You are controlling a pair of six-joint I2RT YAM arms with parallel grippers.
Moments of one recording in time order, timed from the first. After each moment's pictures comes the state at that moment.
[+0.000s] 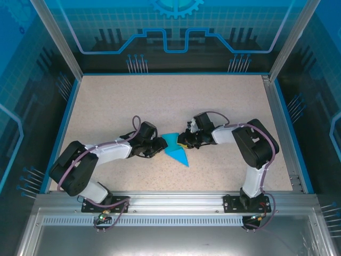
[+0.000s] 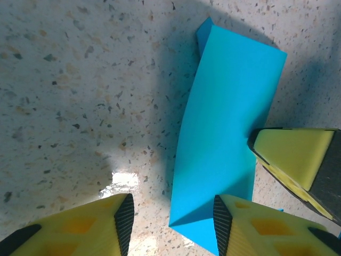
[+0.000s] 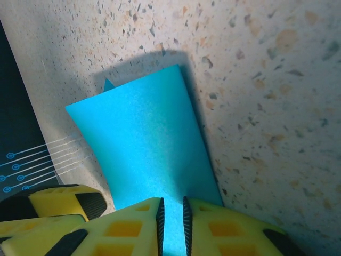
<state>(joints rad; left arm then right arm) -0.57 1.52 0.68 -0.14 0.22 -1.11 0.50 1.88 0.86 0.05 -0.64 0.89</state>
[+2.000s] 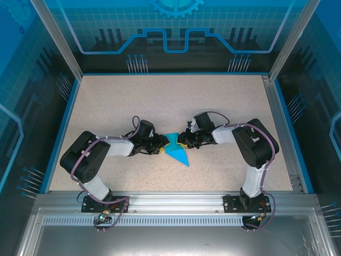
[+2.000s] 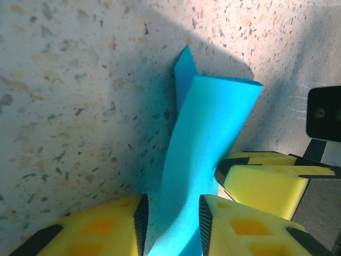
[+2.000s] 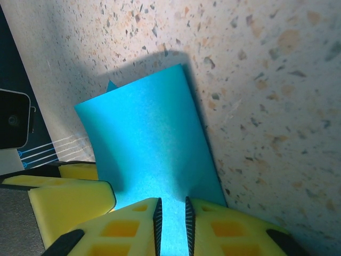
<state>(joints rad) -0.49 1.67 0.64 0.19 0.42 -1.24 0.49 1.88 0.86 0.05 -0.66 0.89</state>
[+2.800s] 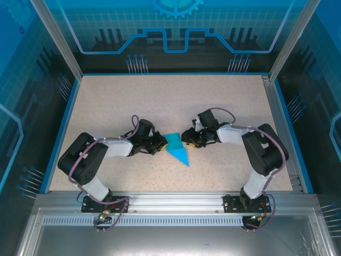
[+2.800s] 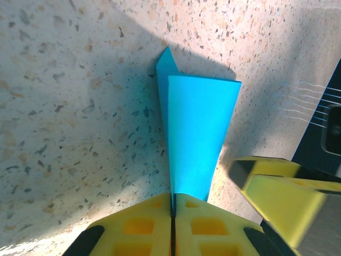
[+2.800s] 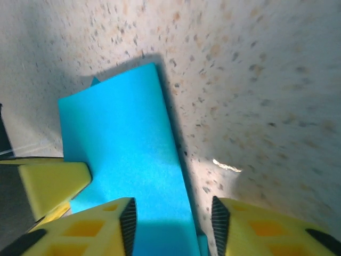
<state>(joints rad) -0.49 1.64 0.64 0.18 0.42 -1.24 0.46 1.71 0.87 -0.19 -0.51 0.74</state>
